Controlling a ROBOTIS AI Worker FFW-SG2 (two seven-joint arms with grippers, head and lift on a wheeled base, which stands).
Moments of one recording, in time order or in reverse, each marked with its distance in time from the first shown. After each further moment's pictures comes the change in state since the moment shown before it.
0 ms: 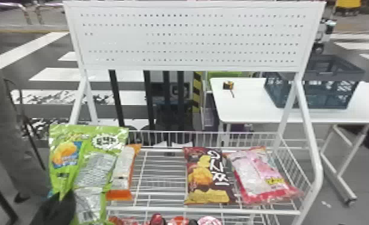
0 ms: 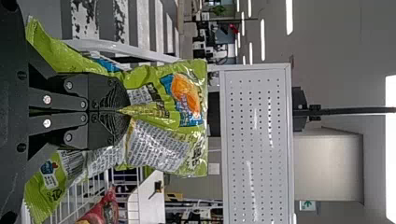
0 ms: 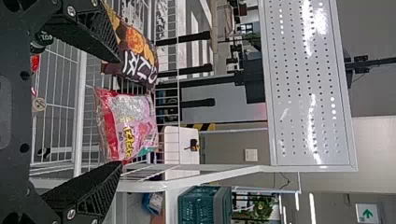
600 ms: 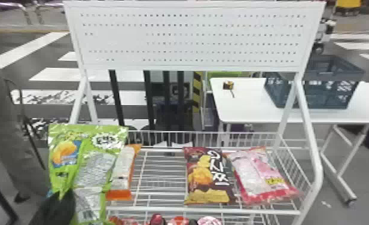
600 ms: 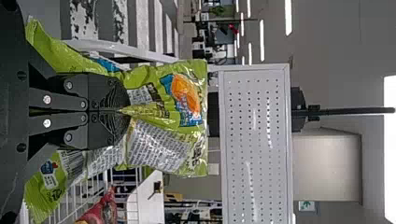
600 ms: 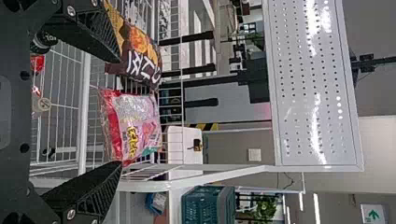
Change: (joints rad) left arm 0.000 -0.002 0.000 -0.001 -0.002 -0.003 0.001; right arm -0.003 0.000 -0.001 0.000 0.000 0.019 0.001
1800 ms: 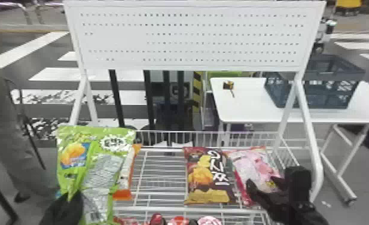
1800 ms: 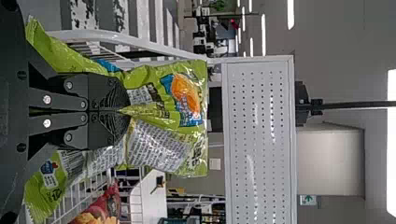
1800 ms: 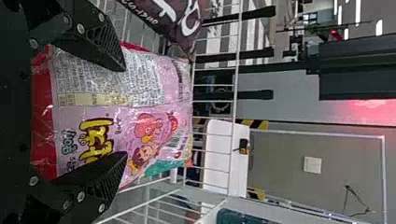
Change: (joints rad) left arm -0.015 0.006 -0.031 0.016 -0.020 0.003 -0.001; right arm -0.876 0.000 0.066 0.824 0.224 0.256 -0.021
